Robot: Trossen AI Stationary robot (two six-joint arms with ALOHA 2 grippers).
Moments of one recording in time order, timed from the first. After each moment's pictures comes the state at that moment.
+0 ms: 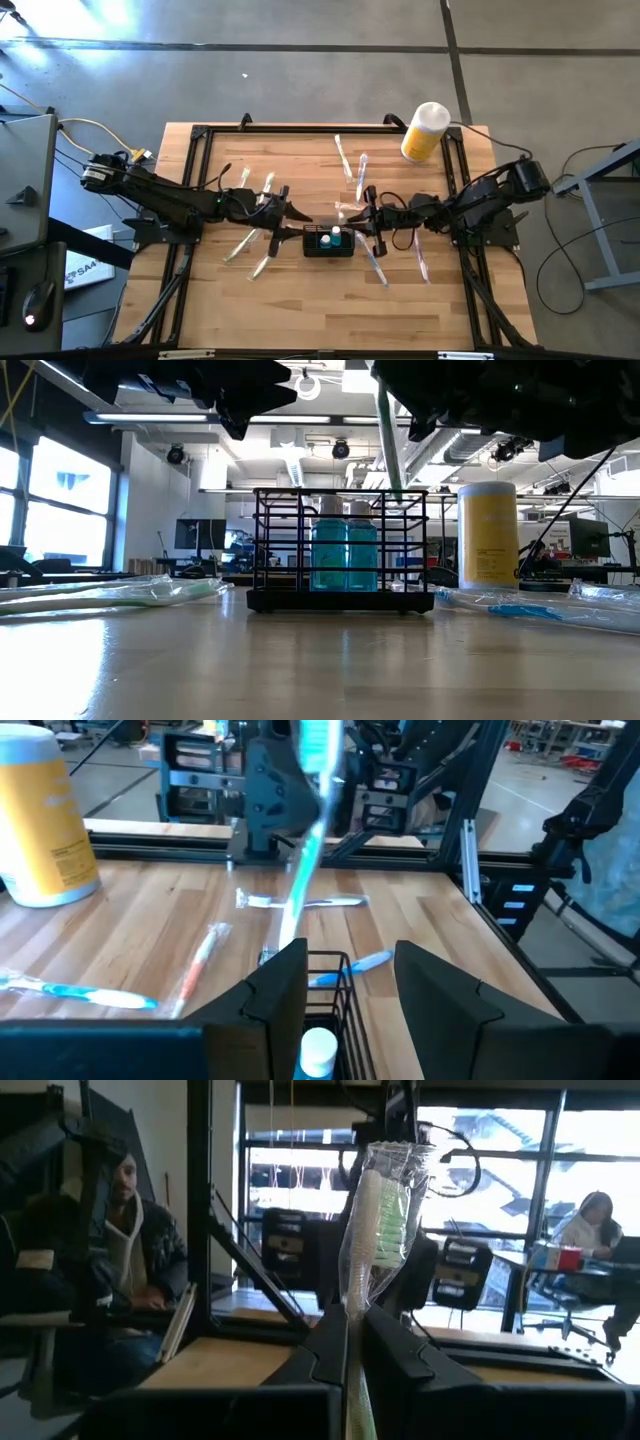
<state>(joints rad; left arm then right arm) -0.16 1.25 0.63 0.51 -0.04 -0.11 0.14 1.54 0.43 1.34 -0.03 -0.05</state>
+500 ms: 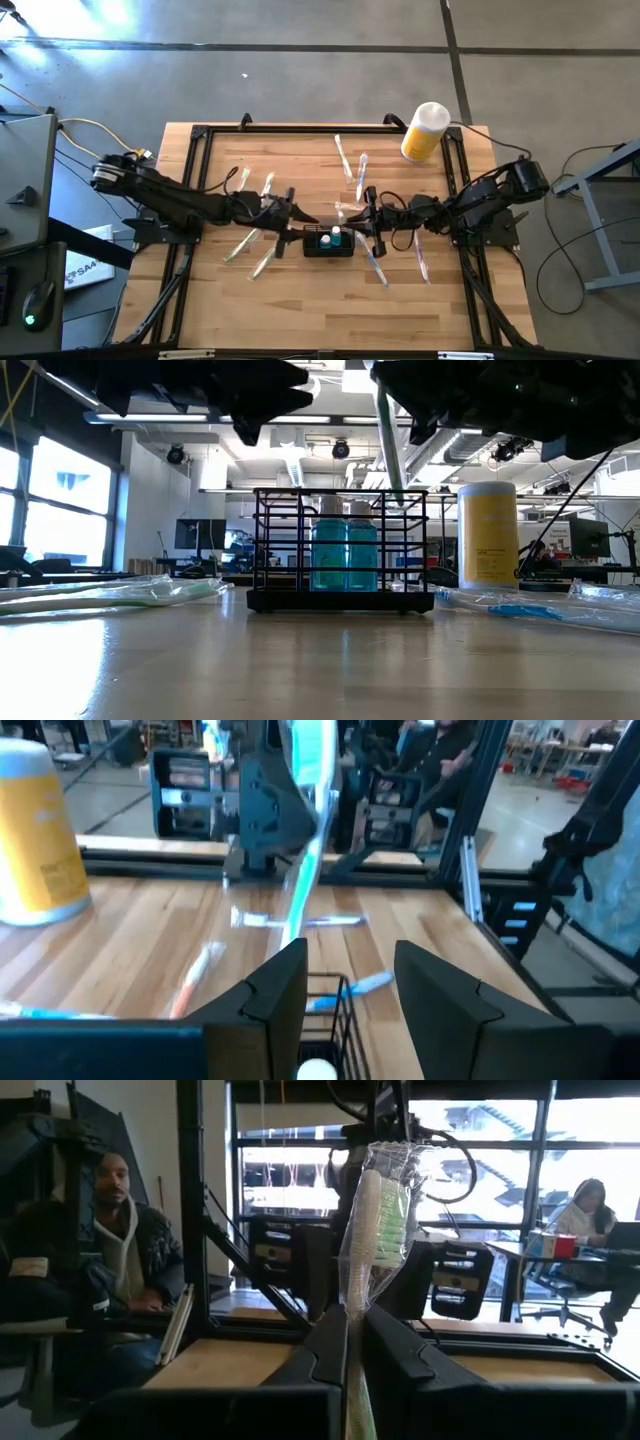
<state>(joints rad) -0.16 1.36 0.63 0.68 -0.04 -0.11 0.14 1.55 0.43 1.34 0.01 -0.01</state>
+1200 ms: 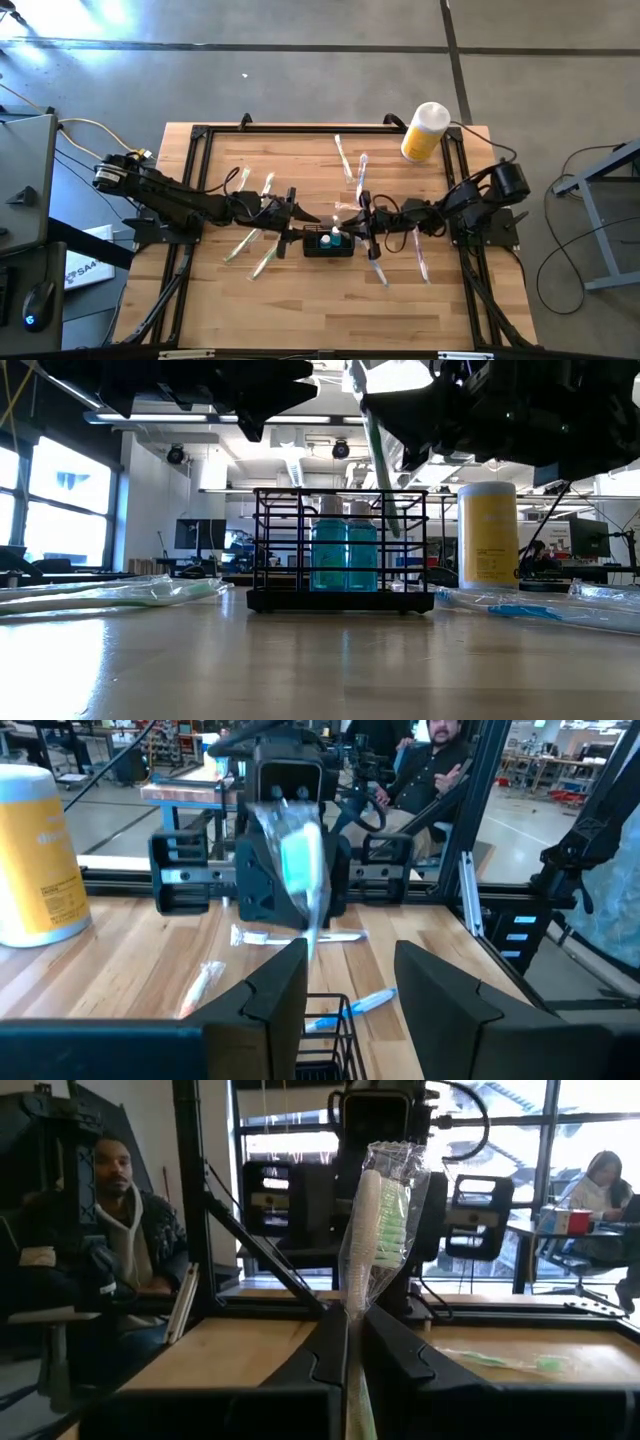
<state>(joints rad) -0.16 1.37 0.63 0.73 -0.04 -0.09 0.13 1.70 0.43 1.46 -0.02 0.03</state>
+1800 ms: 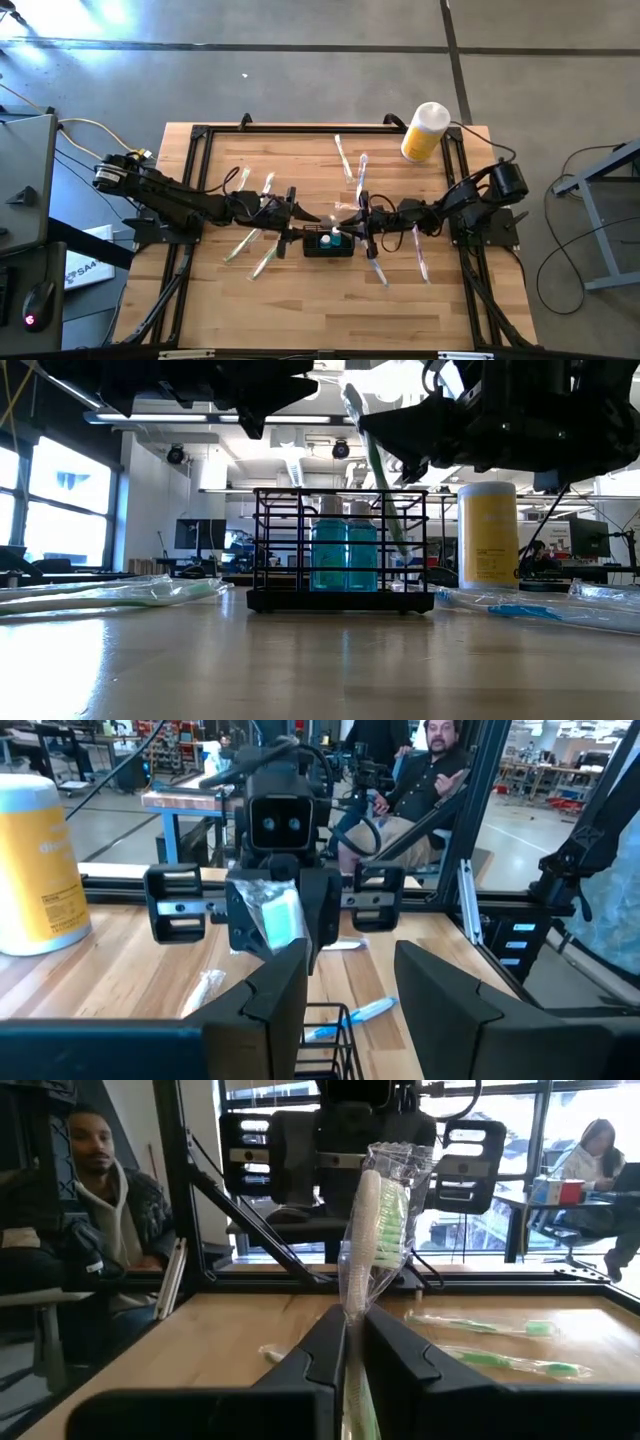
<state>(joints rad) -0.16 1.37 0.63 0.76 -0.04 -0.09 0.12 1.71 0.43 1.40 0.00 0.05</state>
